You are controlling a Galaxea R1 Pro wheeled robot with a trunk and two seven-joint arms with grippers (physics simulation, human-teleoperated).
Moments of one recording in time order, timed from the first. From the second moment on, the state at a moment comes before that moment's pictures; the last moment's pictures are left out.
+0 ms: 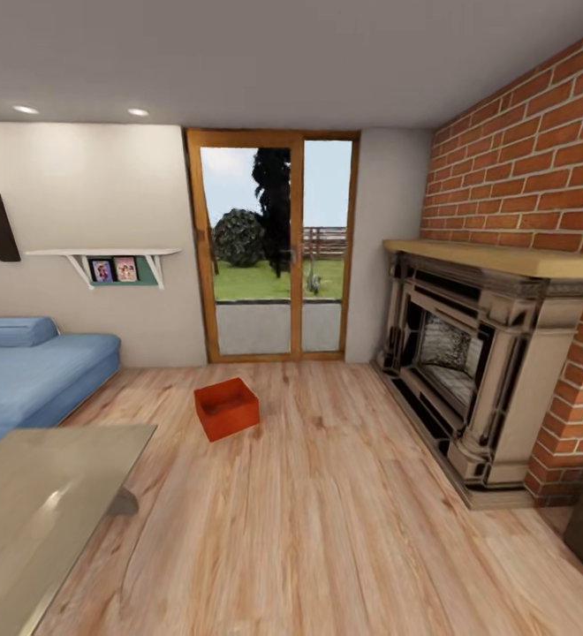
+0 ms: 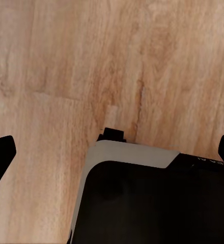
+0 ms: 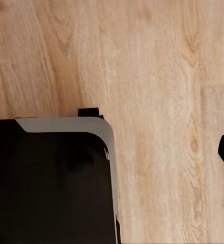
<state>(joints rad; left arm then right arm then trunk) -0.17 0.00 0.00 0.00 0.19 -0.13 0.08 -0.09 -0.03 0.38 0.03 -0.42 -0.21 -0.07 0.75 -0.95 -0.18</state>
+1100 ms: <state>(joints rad) -0.17 0.00 0.00 0.00 0.19 -0.13 0.08 -0.09 -0.03 0.38 0.03 -0.41 -0.21 -0.08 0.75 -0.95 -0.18</state>
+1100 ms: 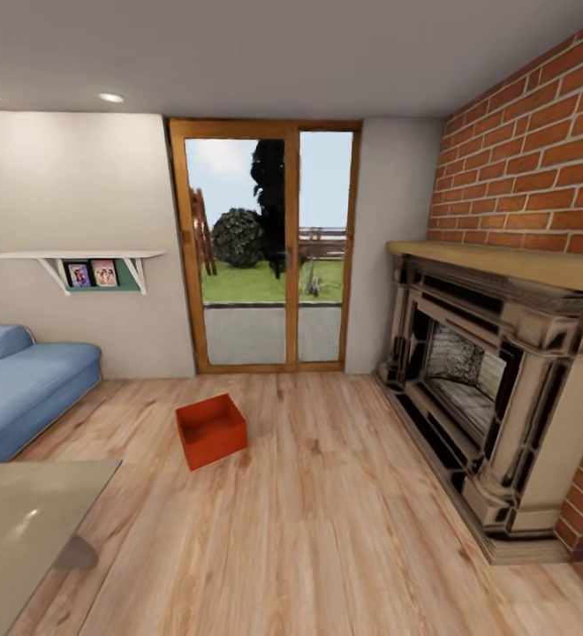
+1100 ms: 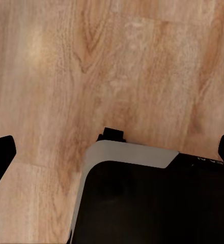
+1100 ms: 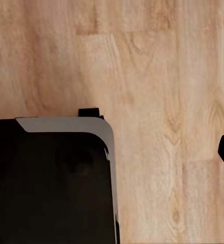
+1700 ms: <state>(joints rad) -0.17 0.00 0.00 0.00 0.19 -0.13 0.08 -0.09 -0.03 0.38 0.03 -0.42 -0.21 -0.08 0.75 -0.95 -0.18</state>
